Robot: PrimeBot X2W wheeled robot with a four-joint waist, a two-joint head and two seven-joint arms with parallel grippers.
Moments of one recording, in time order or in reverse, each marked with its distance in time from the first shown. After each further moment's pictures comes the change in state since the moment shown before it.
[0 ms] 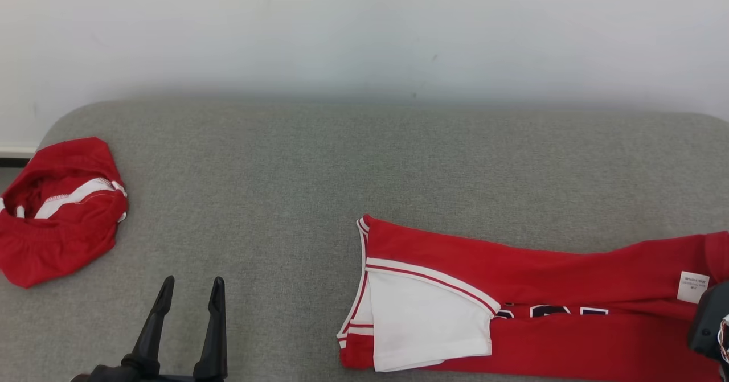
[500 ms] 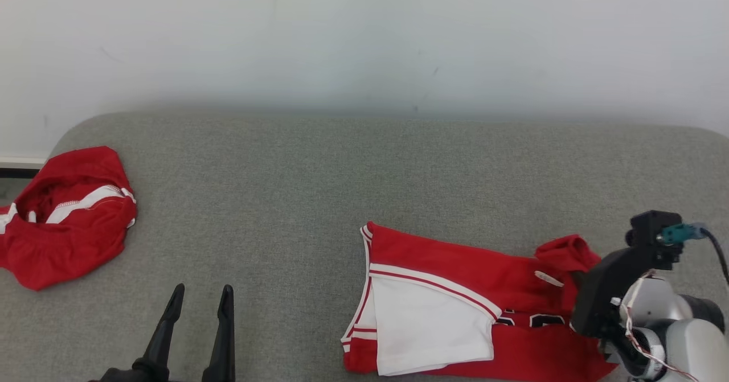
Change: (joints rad) left arm 0.003 -0.006 -0.019 0.038 -0.002 0.000 0.000; right arm 0.014 0.013 0.376 -0.068 0.383 0.000 0.056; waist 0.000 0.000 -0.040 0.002
